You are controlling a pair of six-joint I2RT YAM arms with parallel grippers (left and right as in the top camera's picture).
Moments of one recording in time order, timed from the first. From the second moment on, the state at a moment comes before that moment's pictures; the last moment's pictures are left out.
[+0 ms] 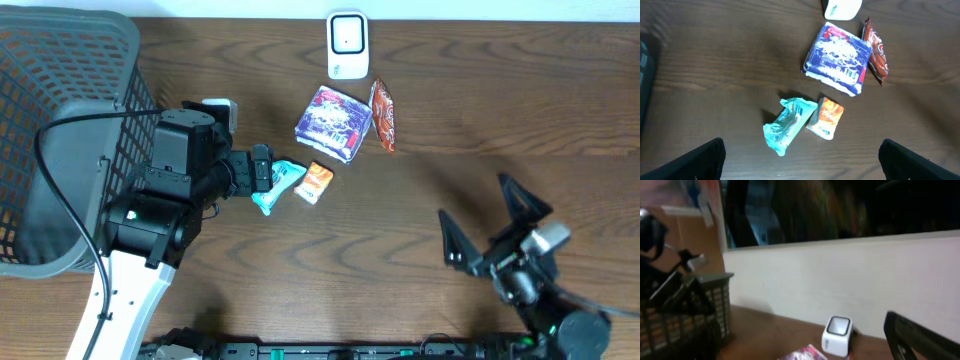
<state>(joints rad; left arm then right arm) -0.26 1.12 1.14 -0.82 0.08 -0.27 0.00 0.25 0.30 0.26 -0.54 0.25</state>
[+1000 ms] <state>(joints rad) -0.26 1.12 1.14 -0.82 0.08 -0.27 0.19 1.45 1.17 -0.75 -0.81 0.05</state>
